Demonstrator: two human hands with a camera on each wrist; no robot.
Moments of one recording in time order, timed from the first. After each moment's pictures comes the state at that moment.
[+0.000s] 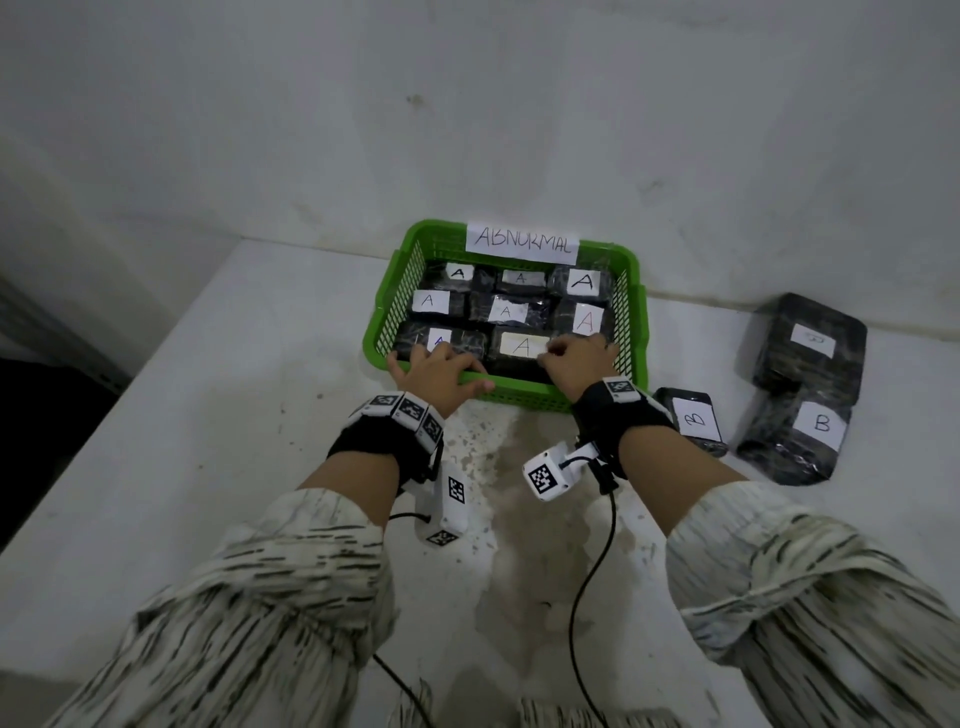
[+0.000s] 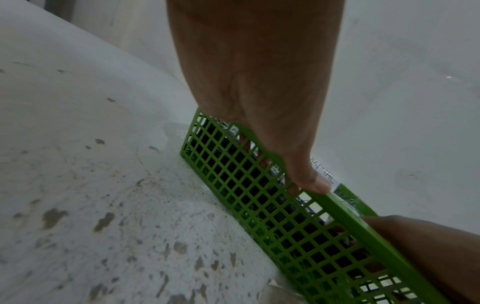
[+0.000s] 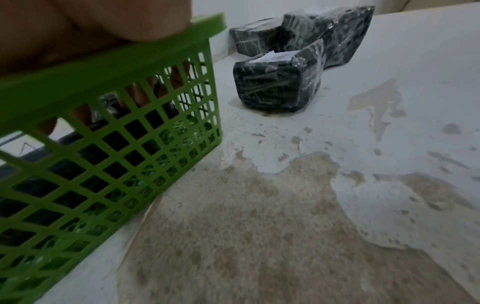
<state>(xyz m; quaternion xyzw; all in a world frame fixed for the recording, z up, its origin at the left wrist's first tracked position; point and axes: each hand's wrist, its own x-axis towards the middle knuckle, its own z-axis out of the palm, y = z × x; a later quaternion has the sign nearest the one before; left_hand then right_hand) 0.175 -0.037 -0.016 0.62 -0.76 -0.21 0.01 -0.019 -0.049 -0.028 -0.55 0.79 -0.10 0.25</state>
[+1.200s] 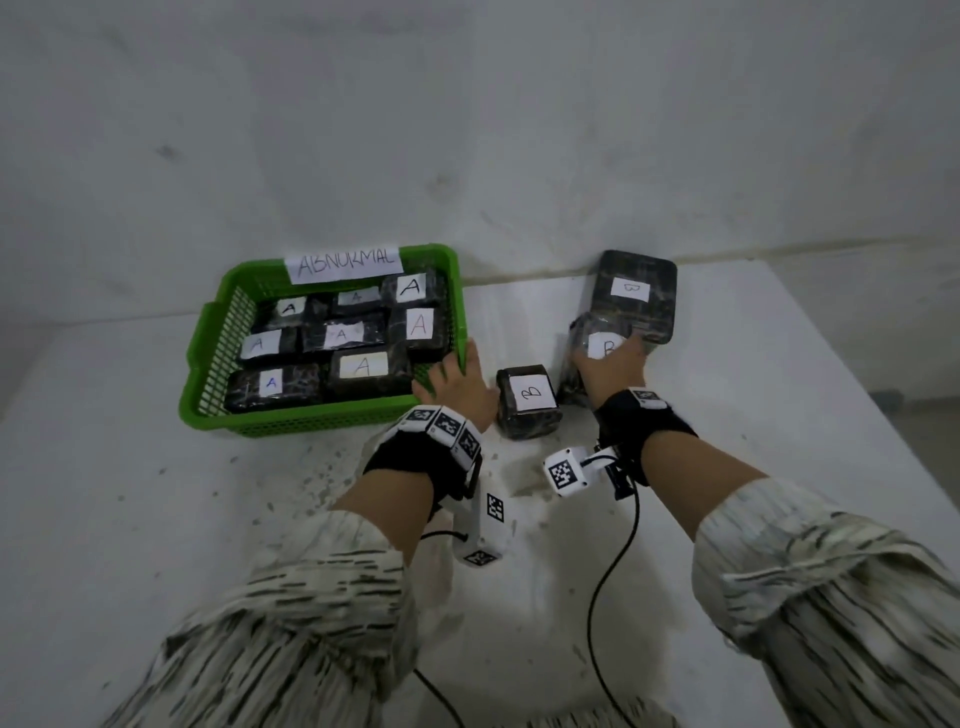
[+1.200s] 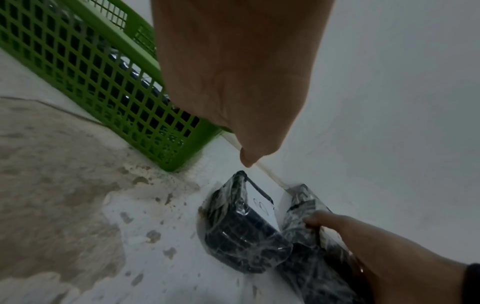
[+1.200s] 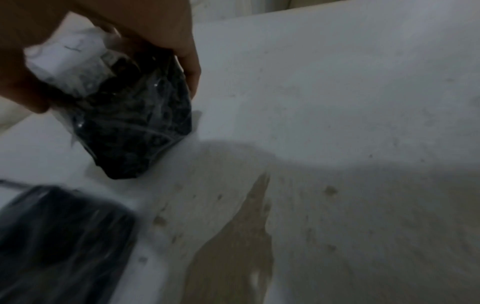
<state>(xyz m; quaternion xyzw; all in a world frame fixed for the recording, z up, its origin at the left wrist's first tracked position) -0.045 0.012 -0.015 0.61 -0.77 -0.19 -0.03 -0.215 0.041 -0.033 -0.24 0.83 -0.43 0.26</state>
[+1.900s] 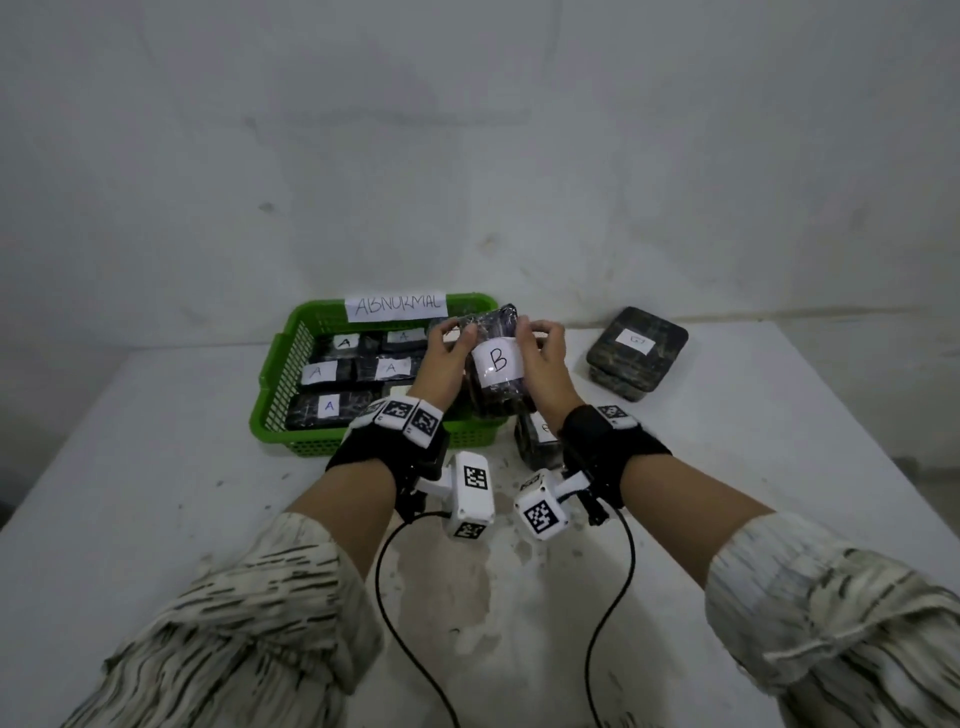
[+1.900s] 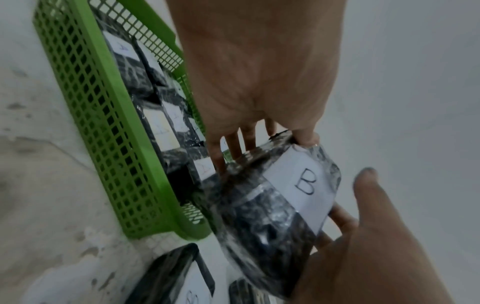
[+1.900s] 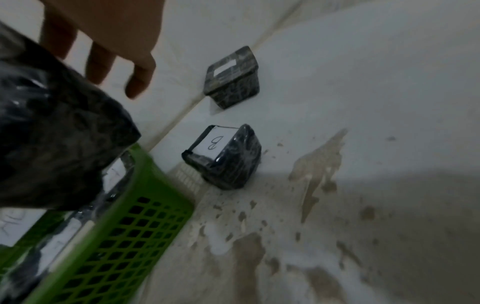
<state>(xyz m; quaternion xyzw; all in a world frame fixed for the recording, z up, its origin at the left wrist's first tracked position) 0.020 -0.008 0.074 0.51 -0.56 -0.54 0.37 -0.096 0.025 0.049 -0.40 0.61 -0.58 0.38</state>
